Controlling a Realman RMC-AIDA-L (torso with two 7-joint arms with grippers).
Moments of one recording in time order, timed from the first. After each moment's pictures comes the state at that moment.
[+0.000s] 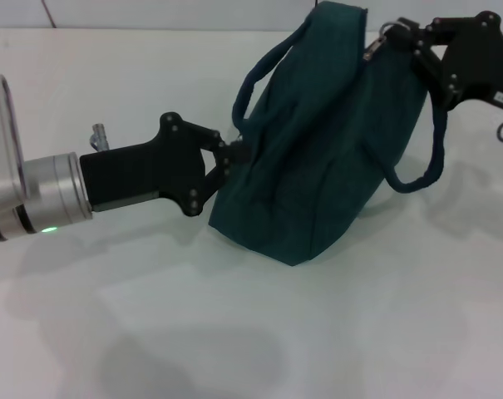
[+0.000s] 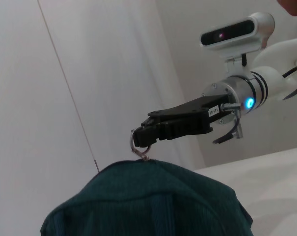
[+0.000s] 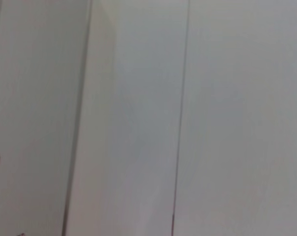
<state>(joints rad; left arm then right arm) -0.56 -1.95 1.41 0.29 1.09 1.49 -0.54 0.42 2.02 -1.22 -0.80 -1.16 -1.30 1.03</state>
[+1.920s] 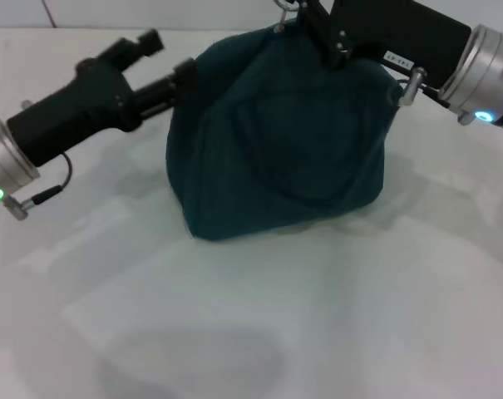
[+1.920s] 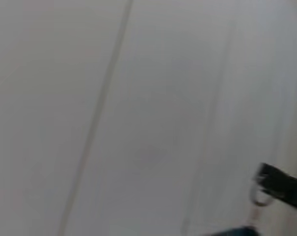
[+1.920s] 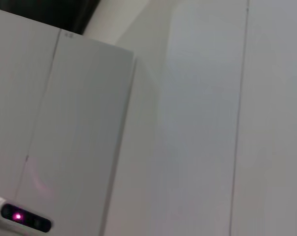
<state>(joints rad) -0.45 -2.00 1.06 0.41 1.14 1.51 -1.12 0.60 2.03 -1.60 -0.66 -0.68 -1.21 0.78</state>
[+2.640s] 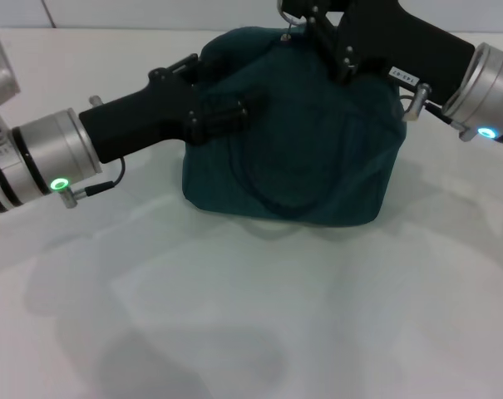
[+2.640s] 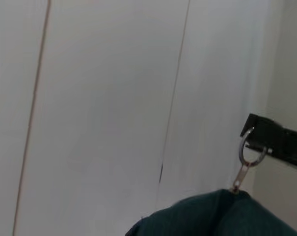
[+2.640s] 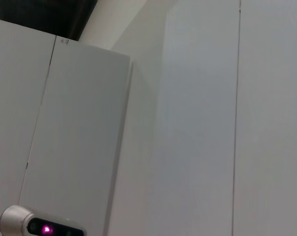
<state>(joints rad) -0.53 -2.05 1.06 0.45 1.31 1.39 -1.12 0.61 2.03 -1.63 -0.57 -0.62 -1.27 0.74</state>
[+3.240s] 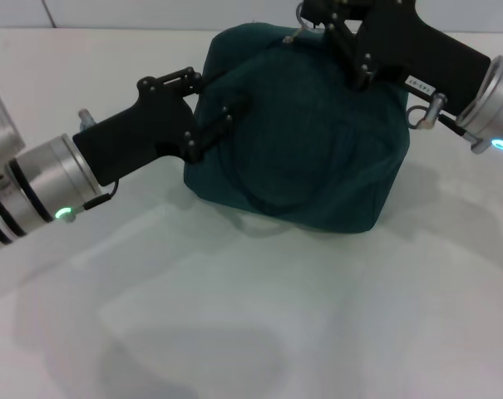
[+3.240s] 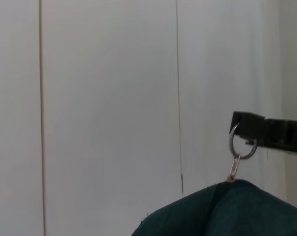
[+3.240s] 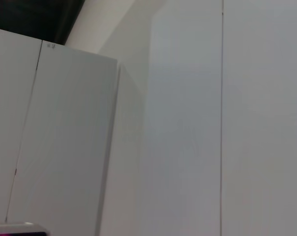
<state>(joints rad) -0.47 -2.09 1.05 0.42 1.24 1.41 -0.81 0.58 2.03 -1.62 -0.55 -0.60 -1.29 0.74</state>
